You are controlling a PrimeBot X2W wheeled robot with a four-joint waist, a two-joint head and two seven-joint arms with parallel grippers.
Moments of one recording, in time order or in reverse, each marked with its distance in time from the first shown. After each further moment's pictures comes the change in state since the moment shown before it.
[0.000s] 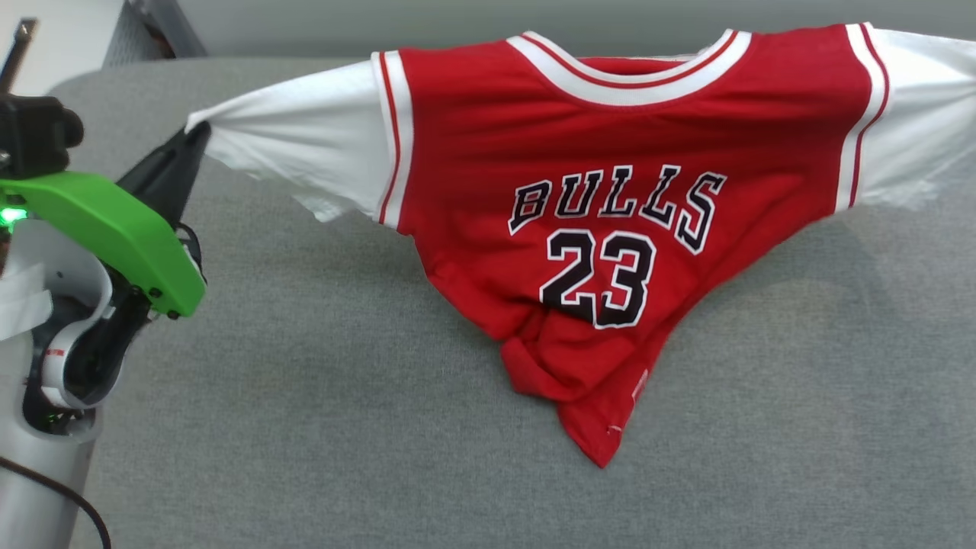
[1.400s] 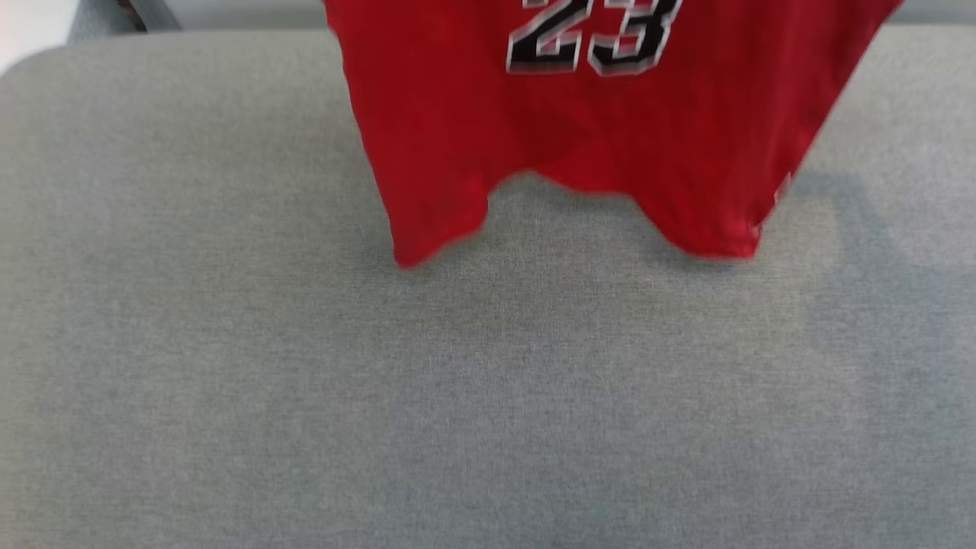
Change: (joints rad) left arm -0.421 0.095 0.099 0.094 0.045 -0.089 -0.206; right arm -0.334 -0.039 -0.066 -0.086 -0.018 0.008 -0.198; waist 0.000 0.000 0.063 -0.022
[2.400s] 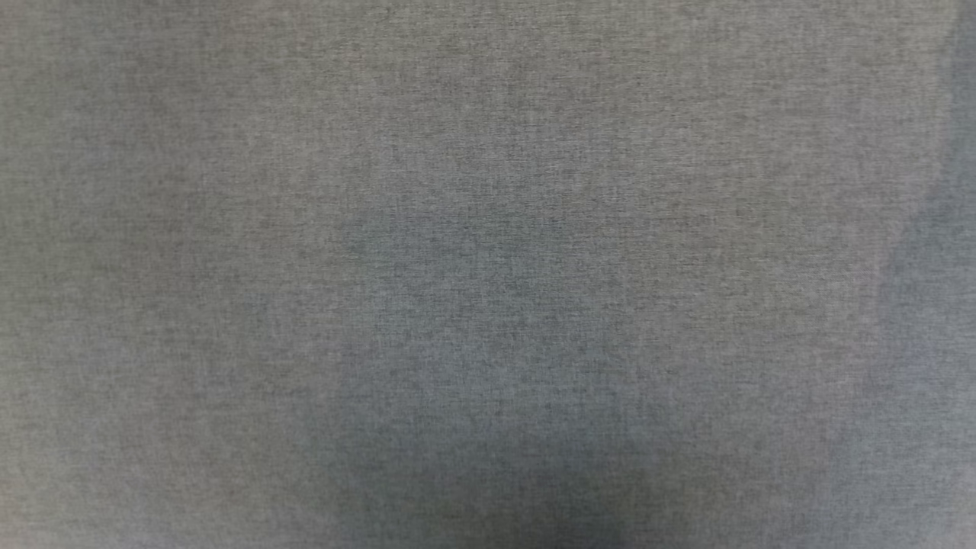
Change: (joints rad) left arm -0.811 -0.109 -0.152 0.767 0.153 -0.115 -0.462; right arm -0.731 0.252 0.065 0.613 -0.240 0.000 -0.390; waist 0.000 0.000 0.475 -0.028
